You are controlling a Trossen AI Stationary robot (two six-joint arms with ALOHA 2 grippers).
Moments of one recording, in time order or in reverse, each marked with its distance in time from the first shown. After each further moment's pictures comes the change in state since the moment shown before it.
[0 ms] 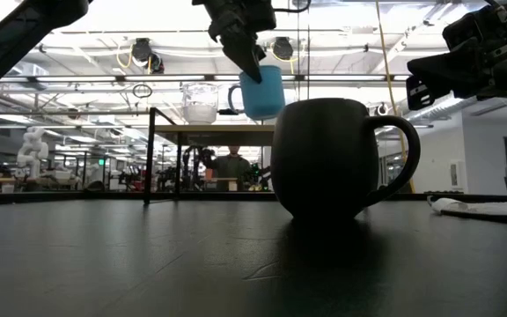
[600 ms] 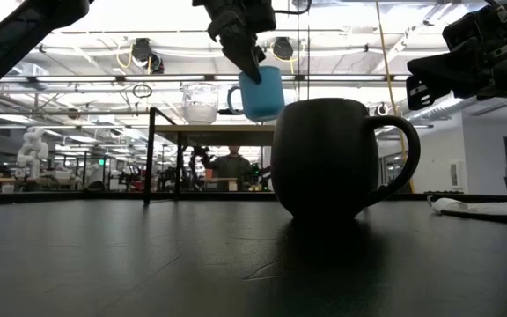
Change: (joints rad) left arm -0.003 0.008 0.000 -0.016 0.012 -0.008; right arm 0.000 0.000 0.000 0.000 0.000 0.000
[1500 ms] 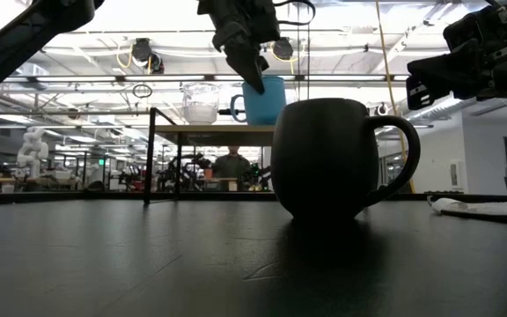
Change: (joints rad) left arm 0.008 0.055 0.002 -0.010 -0.008 -0.006; right arm 0.000 0.000 0.000 -0.007 0.000 -0.026
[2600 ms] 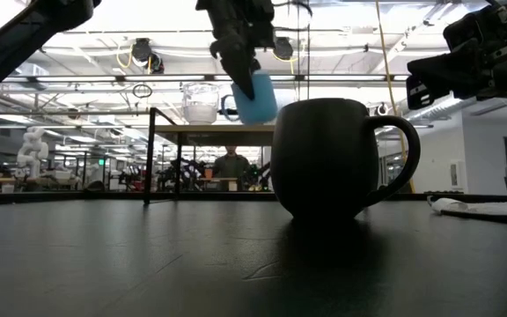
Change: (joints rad) left arm -0.001 -0.039 -0.004 -0.001 -0.174 -0.022; right arm 0.000 0.000 0.000 0.004 0.000 0.004
